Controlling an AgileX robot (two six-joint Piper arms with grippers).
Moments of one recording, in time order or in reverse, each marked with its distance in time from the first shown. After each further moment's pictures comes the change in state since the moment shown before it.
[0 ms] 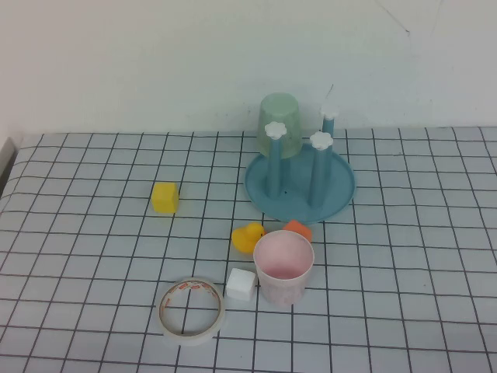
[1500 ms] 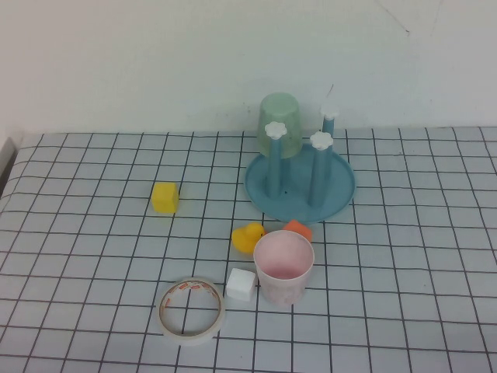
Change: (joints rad) right arm 0.002 0.000 0.000 -0.072 0.000 -0.004; left arm 0.000 0.000 0.000 0.000 0.000 0.000
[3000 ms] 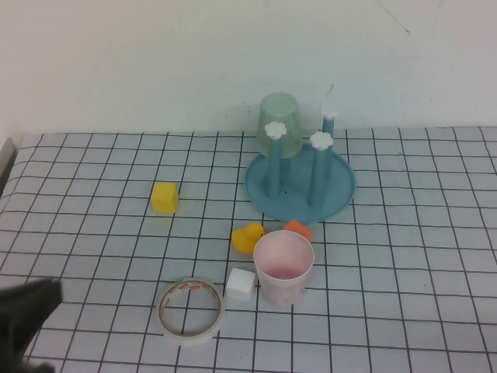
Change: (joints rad) right arm 0.000 0.000 0.008 0.944 -0.054 0.124; left arm 0.000 0.525 -0.499 -0.700 0.232 0.487
